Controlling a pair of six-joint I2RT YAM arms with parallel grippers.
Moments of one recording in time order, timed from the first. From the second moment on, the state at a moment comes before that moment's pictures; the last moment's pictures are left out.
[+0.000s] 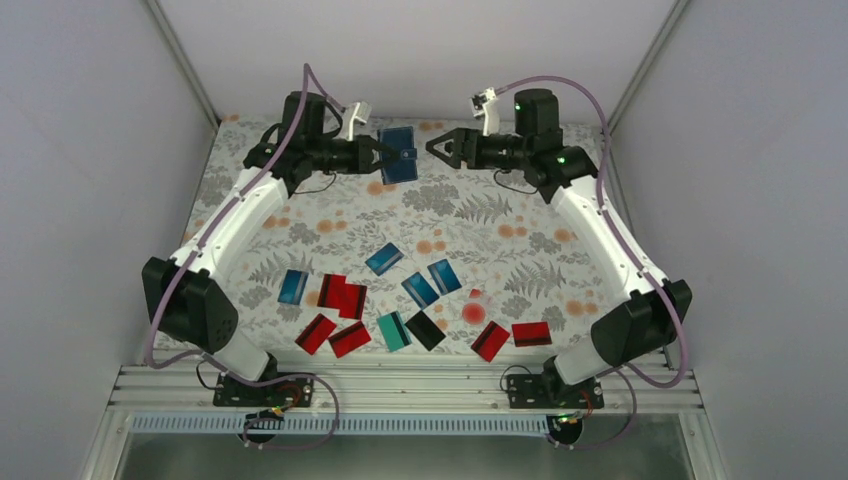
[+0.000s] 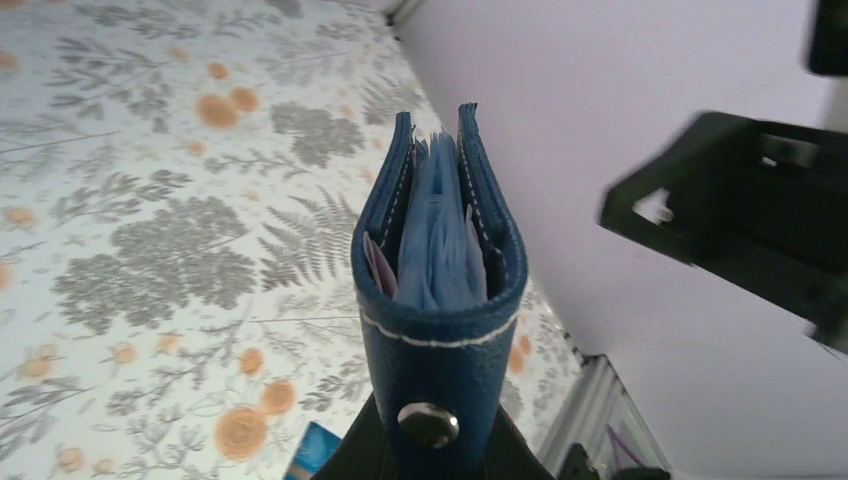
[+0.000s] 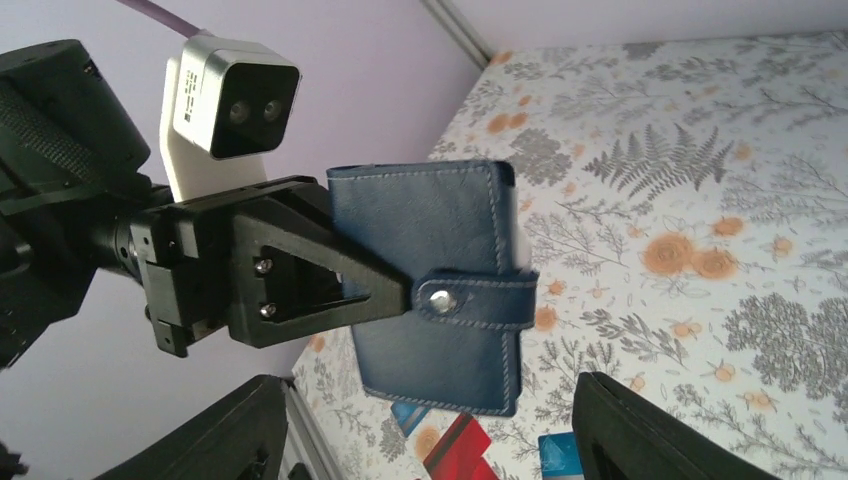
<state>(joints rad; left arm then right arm) -0.35 1.57 1.51 -0.50 0.77 -0.44 0.37 1.53 1.59 -0.54 -0.74 0.42</state>
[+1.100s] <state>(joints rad) -0.46 1.69 1.69 -0.61 0.51 -0.33 0.52 1.68 1.74 -0.67 -0.31 0.76</state>
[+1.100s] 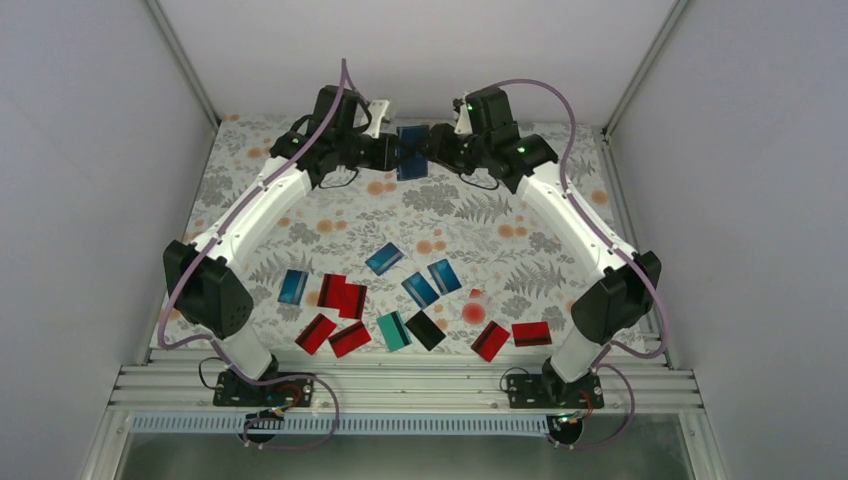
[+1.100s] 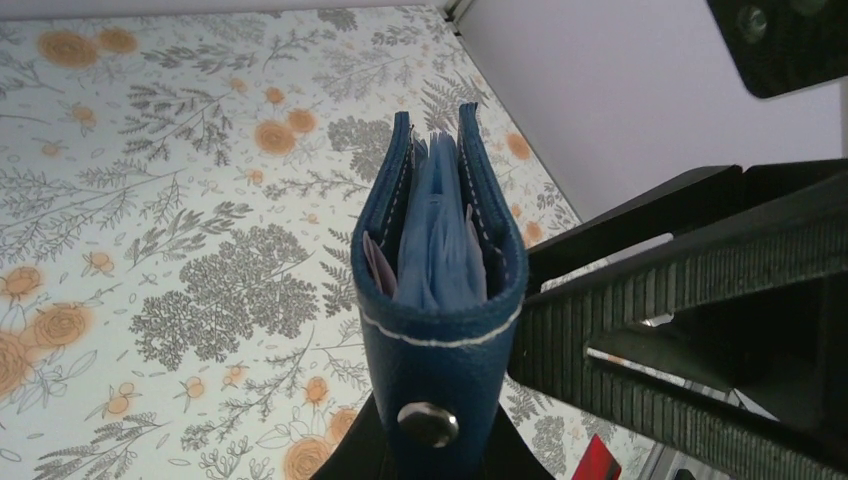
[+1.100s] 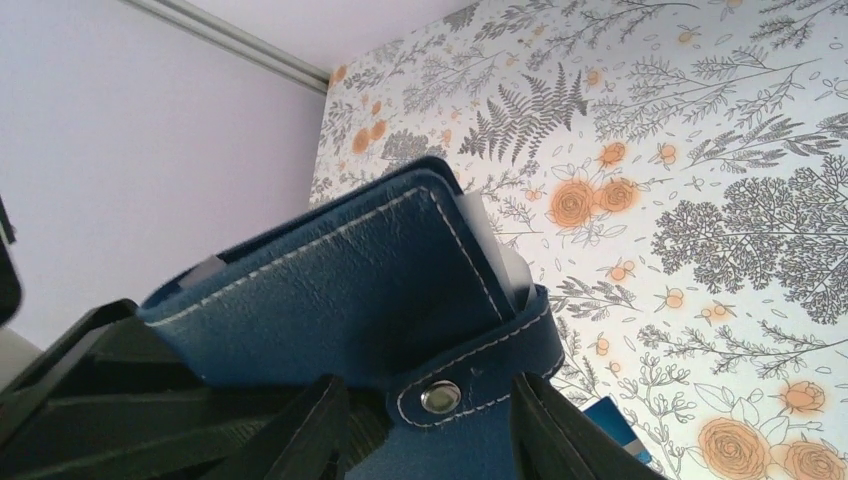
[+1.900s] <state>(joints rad) -0.49 1.69 1.67 -0.62 0.46 -0.30 0.53 1.70 1.71 -0.67 -0.31 0.85</state>
